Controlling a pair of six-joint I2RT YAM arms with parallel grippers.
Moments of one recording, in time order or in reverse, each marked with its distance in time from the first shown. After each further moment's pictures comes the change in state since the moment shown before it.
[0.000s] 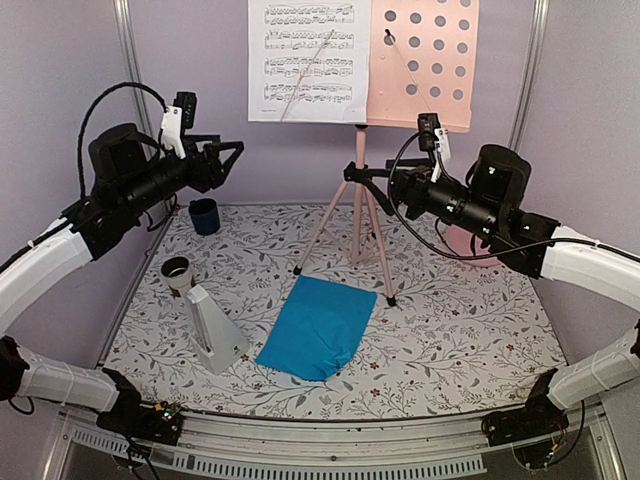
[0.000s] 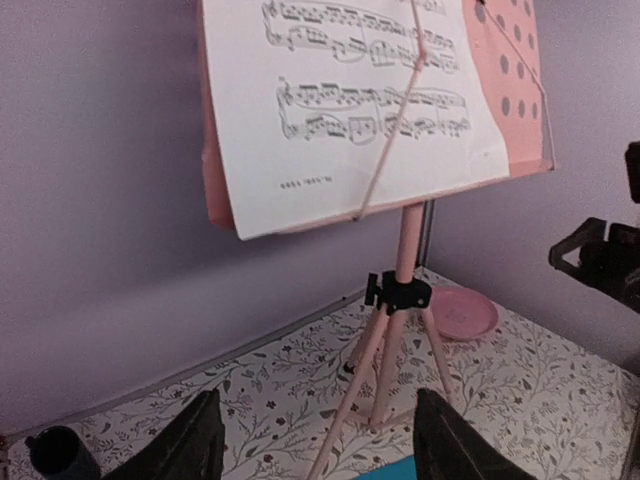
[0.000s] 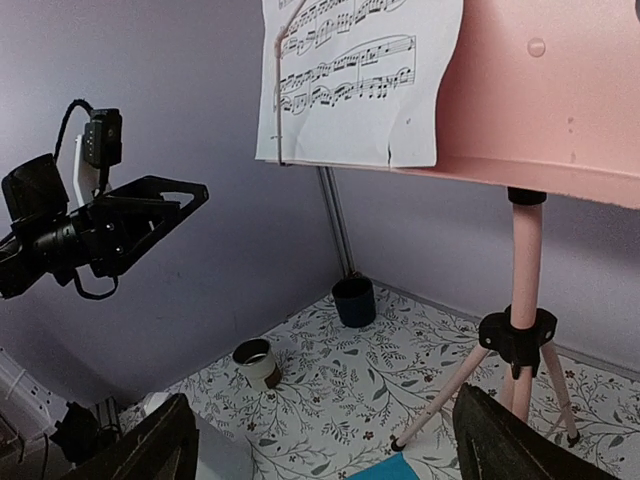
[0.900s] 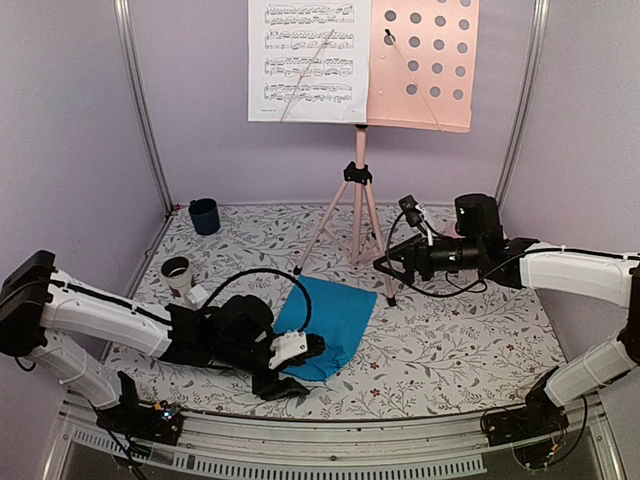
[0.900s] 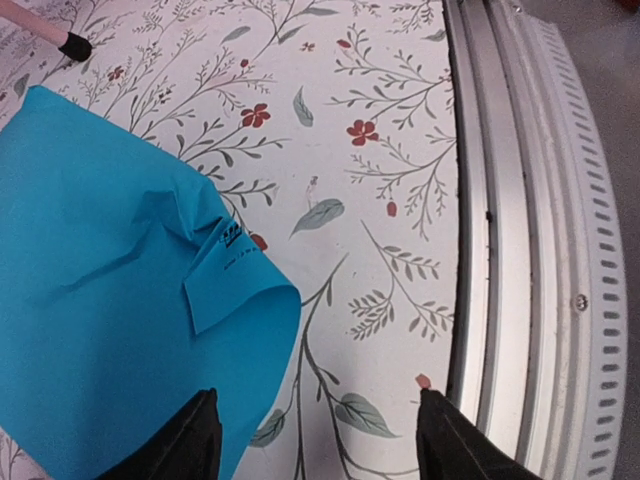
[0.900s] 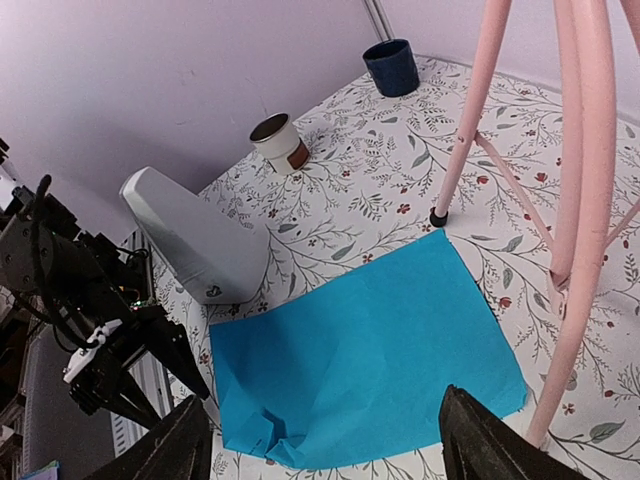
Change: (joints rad) left arm -0.608 0.248 -0.537 -0.072 0.134 0.216; right arm -0.206 0.095 -0.239 -0.175 -0.503 -0.051
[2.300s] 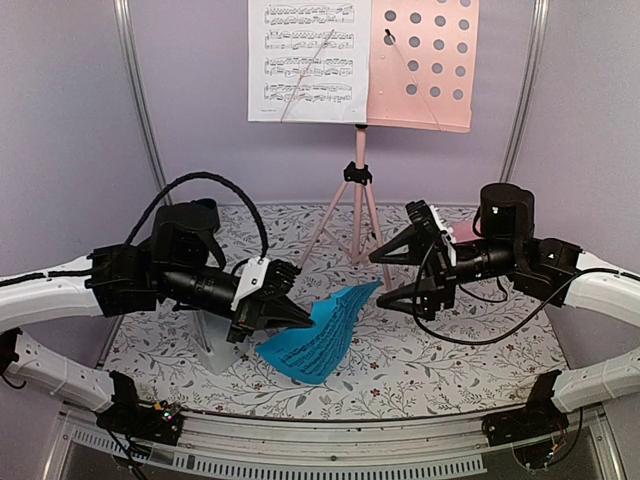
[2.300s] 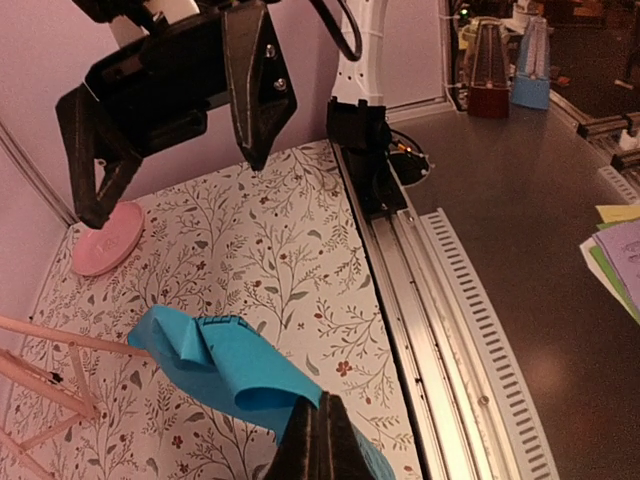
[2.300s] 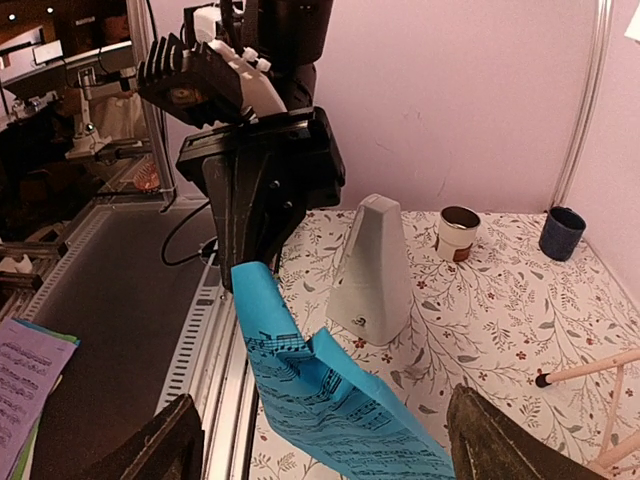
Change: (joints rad) left arm 0.049 -0.284 0.345 -0.228 0.238 0.265; right arm 0.262 -0.283 0.055 -0.146 -0.127 -0.338
